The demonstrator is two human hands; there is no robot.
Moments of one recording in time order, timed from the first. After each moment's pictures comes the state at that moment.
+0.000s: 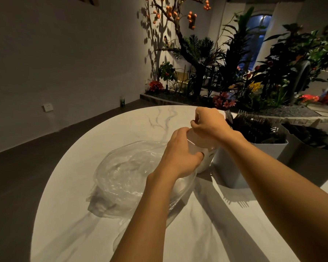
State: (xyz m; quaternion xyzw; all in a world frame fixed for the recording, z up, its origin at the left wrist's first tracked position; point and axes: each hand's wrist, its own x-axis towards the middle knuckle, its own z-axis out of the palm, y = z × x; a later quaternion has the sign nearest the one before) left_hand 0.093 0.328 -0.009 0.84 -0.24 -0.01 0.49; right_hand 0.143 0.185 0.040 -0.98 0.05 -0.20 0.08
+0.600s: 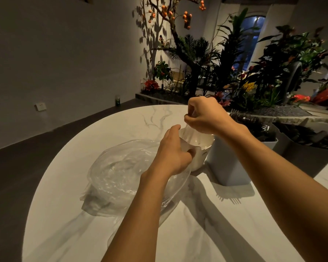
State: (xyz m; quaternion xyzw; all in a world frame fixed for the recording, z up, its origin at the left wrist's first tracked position) left_hand 0.093 0.323 -0.004 0.84 -0.19 -0.03 0.51; right_hand 0.108 0.200 0.075 -0.97 -0.01 -0.21 0.10
